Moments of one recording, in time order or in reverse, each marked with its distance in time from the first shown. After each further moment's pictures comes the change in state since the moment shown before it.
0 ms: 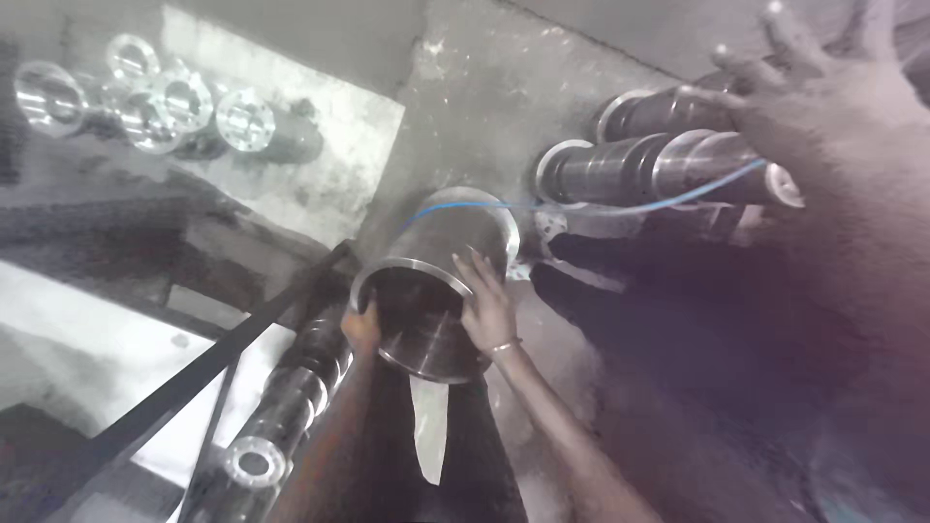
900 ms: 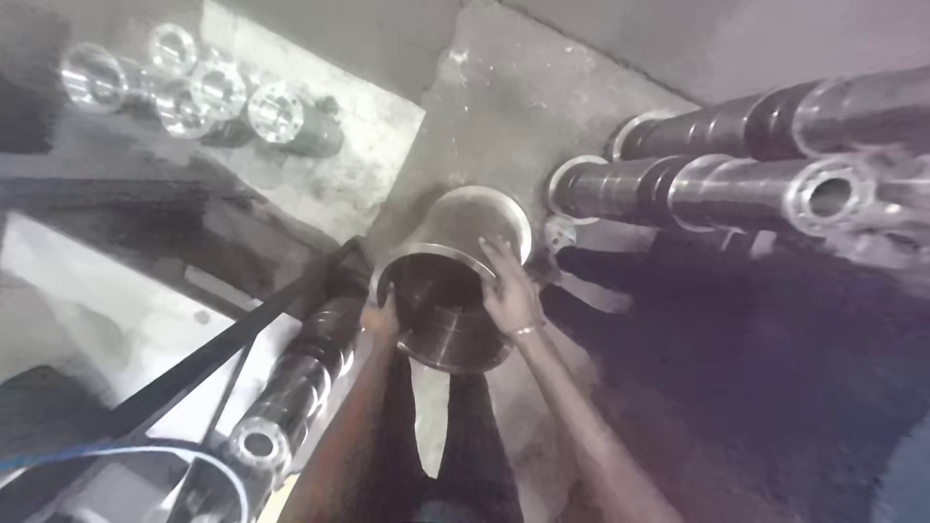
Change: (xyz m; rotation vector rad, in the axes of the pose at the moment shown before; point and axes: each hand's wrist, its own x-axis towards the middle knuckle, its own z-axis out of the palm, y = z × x) left_hand -0.006 0.010 0.006 -0.072 -0.045 -0.120; right_hand 0.030 -0.001 -0.022 0.012 -0.086 -0.002
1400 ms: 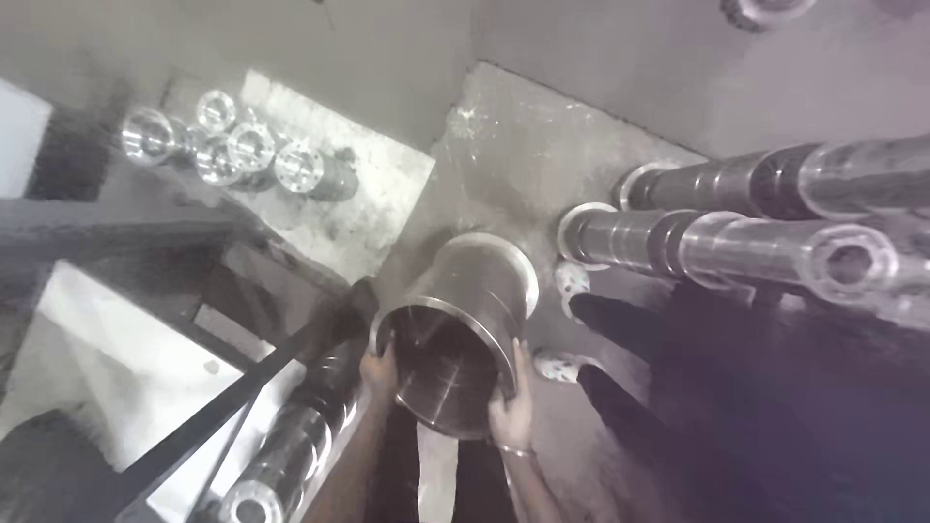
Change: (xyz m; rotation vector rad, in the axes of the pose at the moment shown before) left_hand 0.018 -0.006 -0.001 -0.095 0.055 0.033; right_hand -0.076 0.016 0.067 0.323 0.350 0.231
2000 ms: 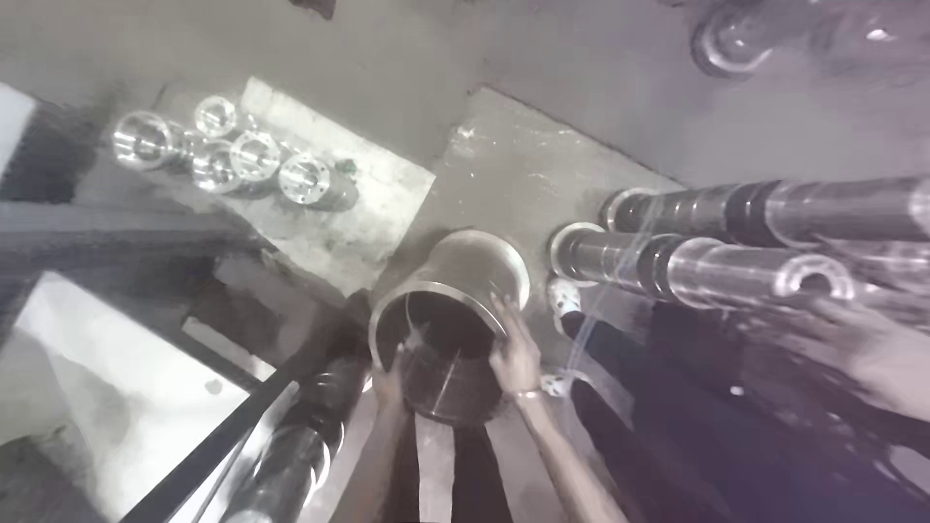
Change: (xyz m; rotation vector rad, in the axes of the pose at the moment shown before) left_hand -0.004 0.015 -0.008 -0.371 -0.122 -0.211; right_hand 0.097 -0.074 0.014 -0.308 -0.155 -0.255
